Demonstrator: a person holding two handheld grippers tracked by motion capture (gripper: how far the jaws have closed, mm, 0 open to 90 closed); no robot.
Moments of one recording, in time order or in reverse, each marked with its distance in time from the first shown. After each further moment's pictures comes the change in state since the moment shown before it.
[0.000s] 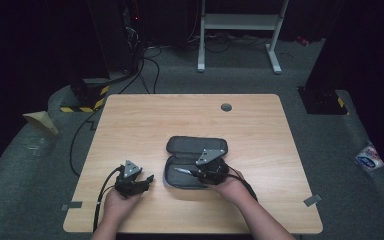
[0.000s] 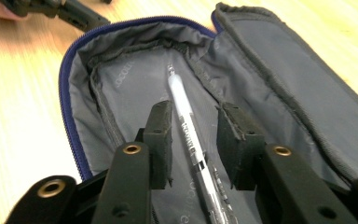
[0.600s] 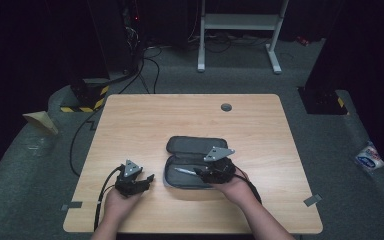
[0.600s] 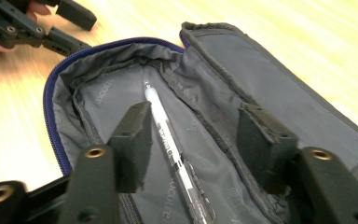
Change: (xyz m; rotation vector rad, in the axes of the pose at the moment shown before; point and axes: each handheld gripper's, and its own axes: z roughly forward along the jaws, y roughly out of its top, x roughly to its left) left arm 0.001 0.002 0.002 0.001 -0.003 0.005; right arm -0.007 -0.008 -0.016 -0.082 -0.065 0.091
